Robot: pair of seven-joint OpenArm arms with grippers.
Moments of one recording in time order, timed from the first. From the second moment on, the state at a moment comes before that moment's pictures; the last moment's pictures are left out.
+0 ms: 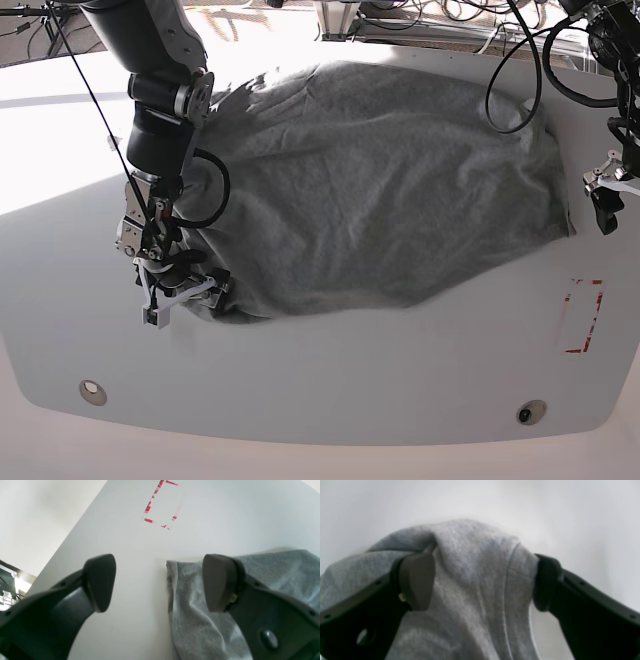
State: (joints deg) left arm 12.7 -18.2 -41.3 112.6 -29.5 -10.8 49.7; right arm 28.2 5.0 22.7 45.7 7.3 19.3 -28.3
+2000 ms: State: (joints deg) left arm -1.8 -16.8 -31.0 73.8 -29.7 -17.5 46.6; right arm 27.5 6.9 12.9 45.8 7.5 19.3 -27.5
